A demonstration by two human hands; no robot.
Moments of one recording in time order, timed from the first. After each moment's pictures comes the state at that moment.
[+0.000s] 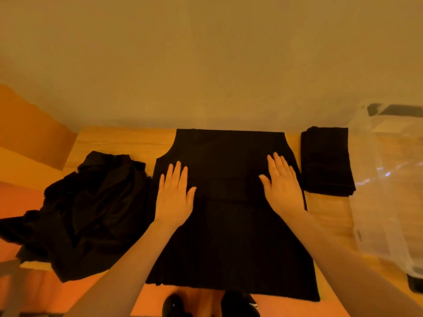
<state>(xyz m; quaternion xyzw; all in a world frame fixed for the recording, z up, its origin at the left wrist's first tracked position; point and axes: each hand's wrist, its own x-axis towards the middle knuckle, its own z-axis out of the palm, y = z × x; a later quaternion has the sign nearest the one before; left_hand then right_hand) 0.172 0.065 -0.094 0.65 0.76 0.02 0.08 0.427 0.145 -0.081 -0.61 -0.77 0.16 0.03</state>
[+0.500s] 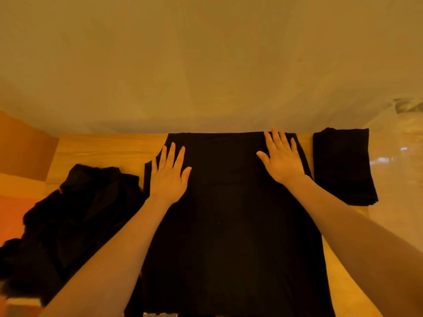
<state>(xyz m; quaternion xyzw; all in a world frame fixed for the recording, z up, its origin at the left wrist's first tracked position) 0.128 0.149 -0.121 0.65 0.75 -0.04 0.12 0.405 0.242 -0.112 -0.61 -0.78 0.14 -0.09</state>
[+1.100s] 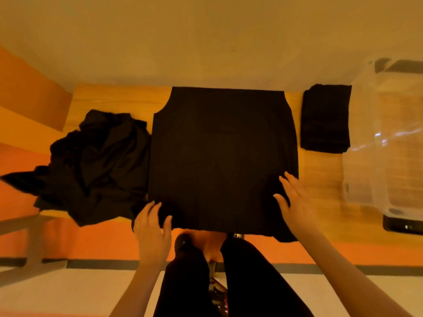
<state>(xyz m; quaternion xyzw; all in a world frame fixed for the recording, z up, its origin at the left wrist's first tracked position) 0.183 -0.126 -0.102 0.46 0.86 0.15 0.18 0.489 0.007 -0.088 -0.63 -0.73 0.28 0.06</state>
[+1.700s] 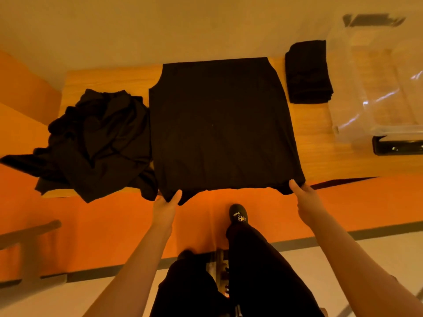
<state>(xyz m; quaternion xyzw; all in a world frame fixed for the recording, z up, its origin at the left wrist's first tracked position) 0.183 -0.153 -0.106 0.18 0.76 0.37 0.50 0.491 -0.102 -0.095 -0.76 -0.23 0.54 0.27</state>
